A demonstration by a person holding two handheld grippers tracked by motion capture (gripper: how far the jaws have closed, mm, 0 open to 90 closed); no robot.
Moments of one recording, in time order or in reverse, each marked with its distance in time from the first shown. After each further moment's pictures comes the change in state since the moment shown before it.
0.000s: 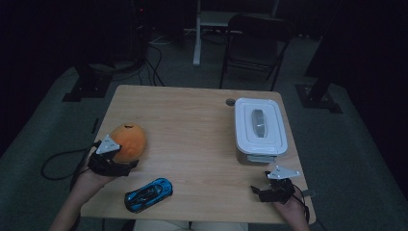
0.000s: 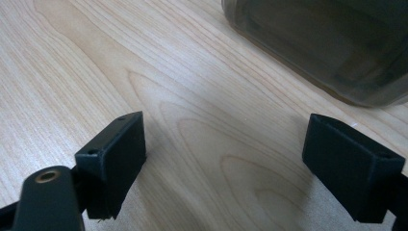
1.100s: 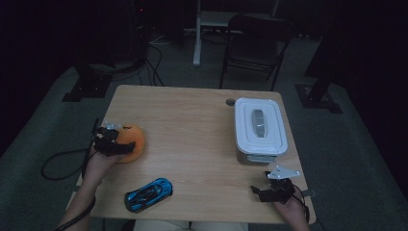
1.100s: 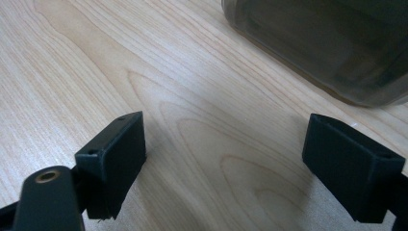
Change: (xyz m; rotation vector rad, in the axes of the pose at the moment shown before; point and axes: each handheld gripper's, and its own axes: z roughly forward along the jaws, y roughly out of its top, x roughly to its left) left arm 0.043 0.008 0.065 0.168 0.214 -0.227; right arm 0.000 0.000 0.000 -0.001 0.000 0.000
